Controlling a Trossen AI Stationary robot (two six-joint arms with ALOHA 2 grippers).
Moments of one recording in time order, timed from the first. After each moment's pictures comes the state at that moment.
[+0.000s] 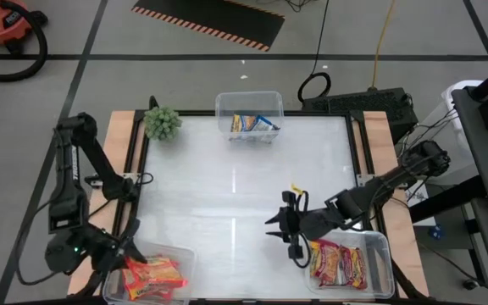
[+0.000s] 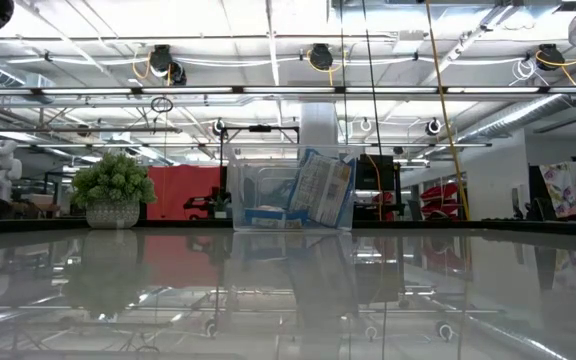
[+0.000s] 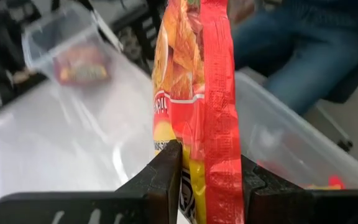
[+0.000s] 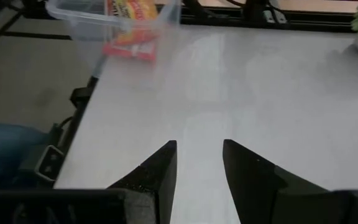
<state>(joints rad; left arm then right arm) -1.32 1.06 0.98 -0.60 -0.66 -0.19 0.50 1.42 1.11 -0.30 0.34 0.28</state>
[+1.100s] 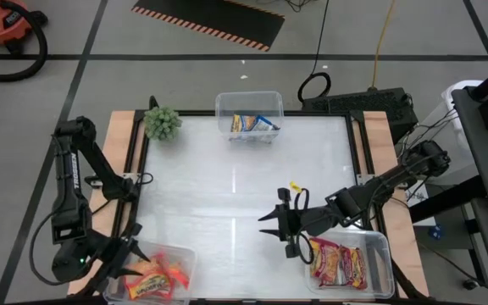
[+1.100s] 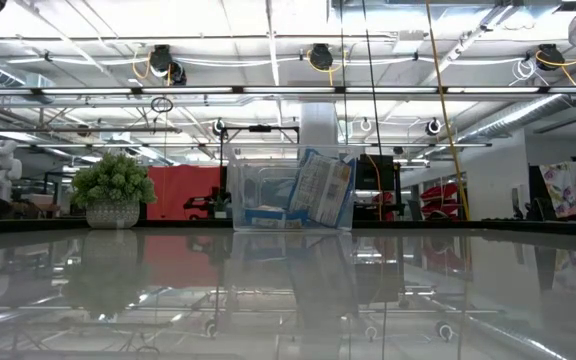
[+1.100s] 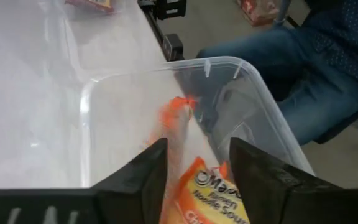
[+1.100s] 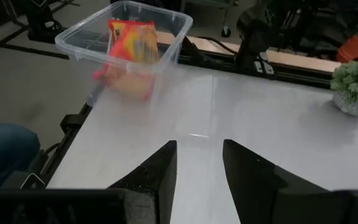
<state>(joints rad) -1.33 1.14 0.98 -0.65 -0.64 -0.73 0.49 1.42 1.11 -0.15 0.37 0.11</state>
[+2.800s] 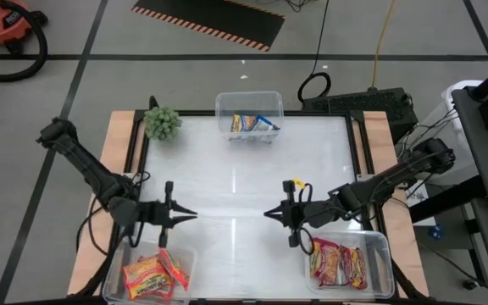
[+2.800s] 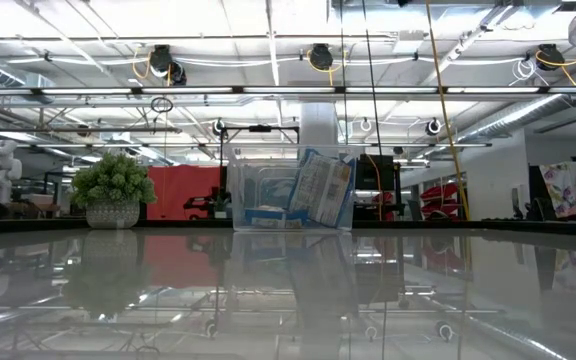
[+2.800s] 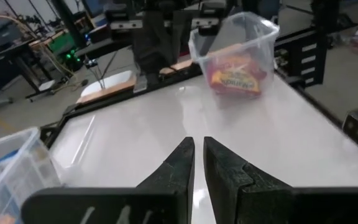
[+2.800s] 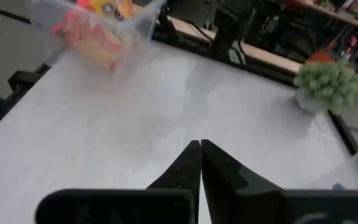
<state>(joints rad) -0.74 0.95 0.61 0.06 -0.68 0.11 0.44 1.35 0.96 -0.10 0.42 -0.07</state>
